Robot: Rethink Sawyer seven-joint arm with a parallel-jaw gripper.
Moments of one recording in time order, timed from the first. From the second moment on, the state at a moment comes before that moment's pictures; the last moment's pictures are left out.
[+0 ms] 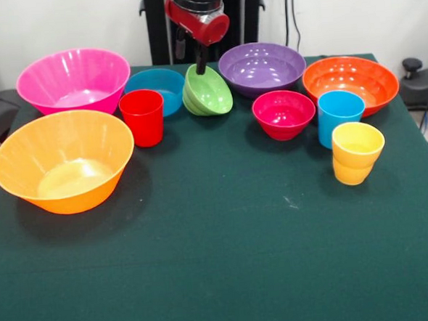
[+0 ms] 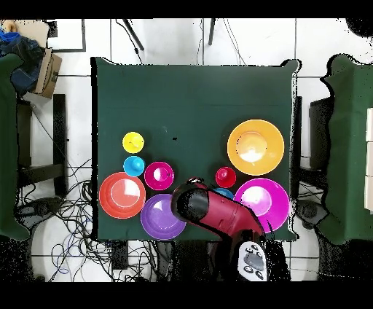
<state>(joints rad) -0.16 -0.67 -0.25 2.01 0.10 0.29 2.24</state>
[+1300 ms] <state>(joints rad) -0.22 -0.67 -0.19 2.01 -0.02 0.29 2.24</state>
